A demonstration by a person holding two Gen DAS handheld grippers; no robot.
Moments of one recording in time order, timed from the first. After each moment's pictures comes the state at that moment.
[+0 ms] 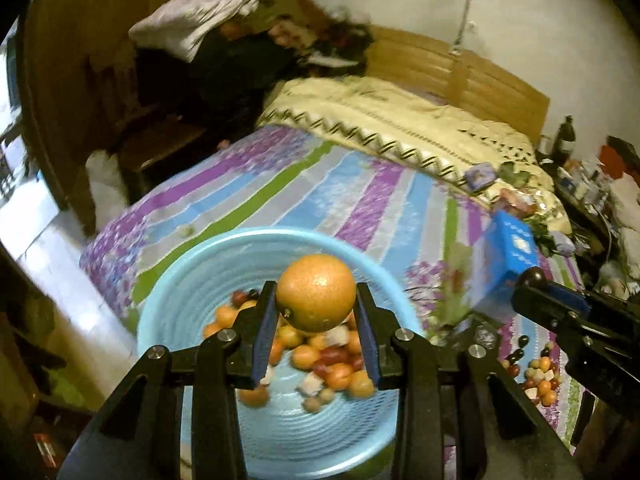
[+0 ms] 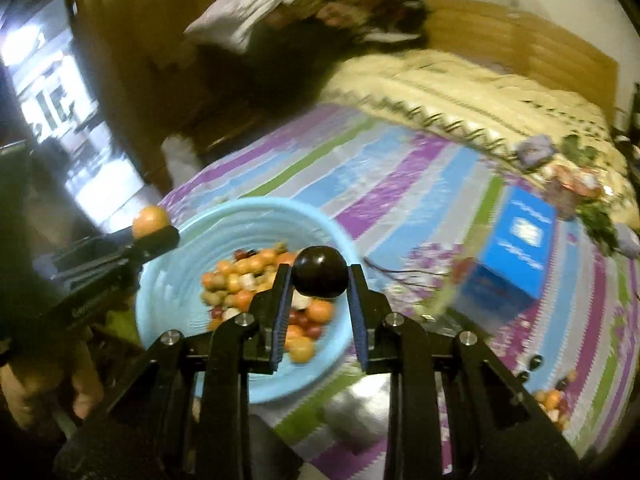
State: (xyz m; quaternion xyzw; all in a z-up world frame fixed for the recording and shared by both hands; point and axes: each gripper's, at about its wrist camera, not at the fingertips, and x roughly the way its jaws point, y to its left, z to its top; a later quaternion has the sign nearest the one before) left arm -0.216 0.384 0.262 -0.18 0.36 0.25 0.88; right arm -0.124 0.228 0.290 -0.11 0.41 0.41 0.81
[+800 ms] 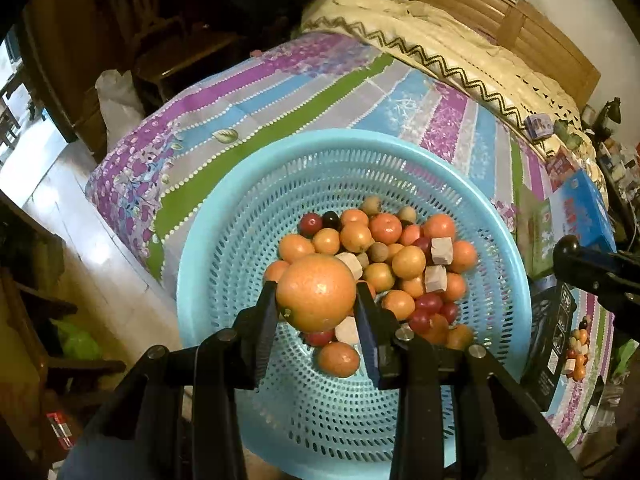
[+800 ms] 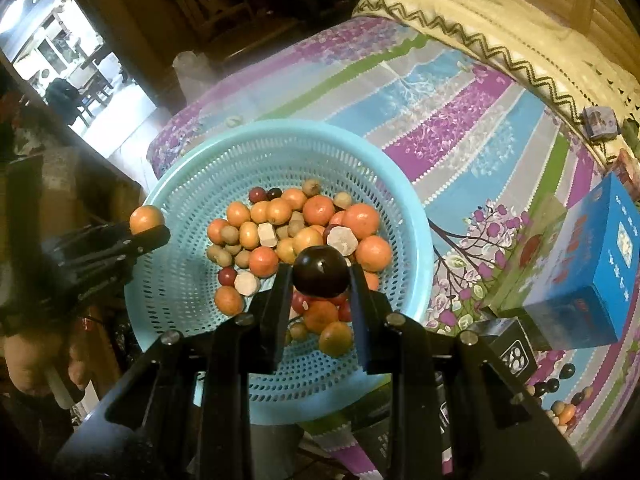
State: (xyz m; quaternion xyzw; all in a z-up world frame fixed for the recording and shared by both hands) left arm -0.228 0.473 0.169 -0.23 0.48 0.25 0.81; right arm -0.103 0.304 0.234 -0.18 0.52 0.42 0.72
